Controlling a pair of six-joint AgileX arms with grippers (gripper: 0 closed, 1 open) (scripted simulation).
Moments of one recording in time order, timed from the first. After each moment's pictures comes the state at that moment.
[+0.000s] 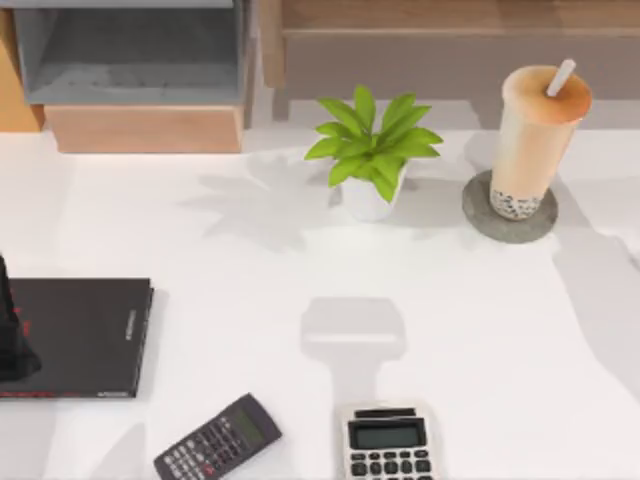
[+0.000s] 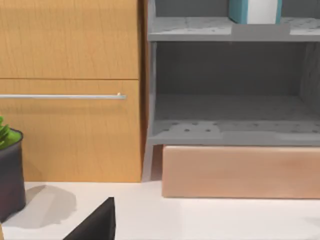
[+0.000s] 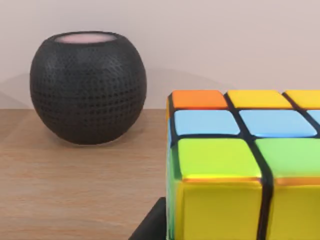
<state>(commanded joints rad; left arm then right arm) 0.00 0.00 0.00 0.00 0.00 0.00 0.25 1.97 1.94 0.03 0.29 0.02</state>
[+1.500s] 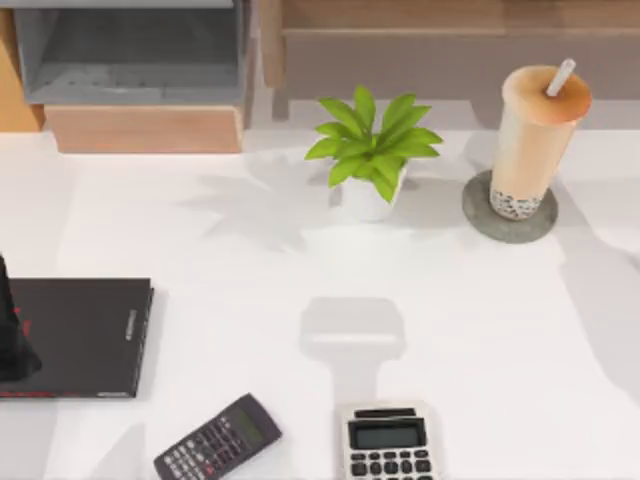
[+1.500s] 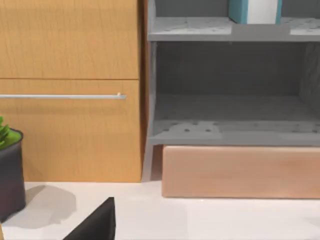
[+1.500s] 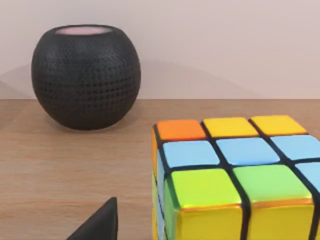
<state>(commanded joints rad) 0.00 0.00 0.00 0.00 0.00 0.00 0.27 1.88 1.82 0.06 0.30 0.02</state>
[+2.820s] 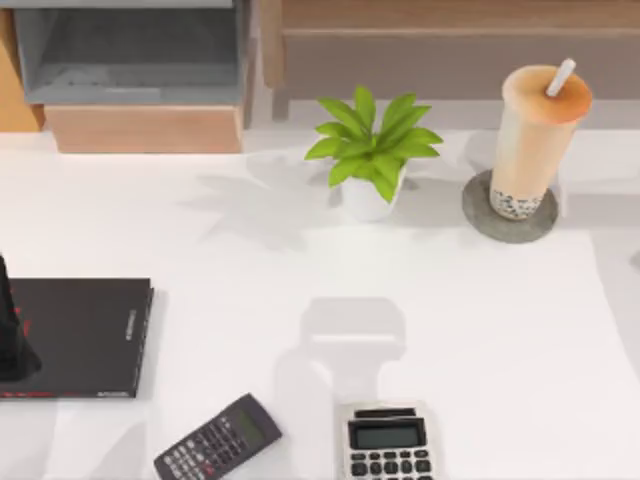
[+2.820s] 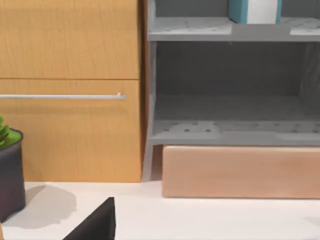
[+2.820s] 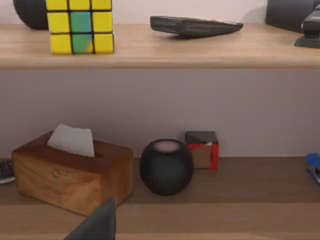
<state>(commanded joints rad) 0.00 0.00 0.00 0.00 0.00 0.00 0.12 0.80 0.79 0.03 0.15 0.01</state>
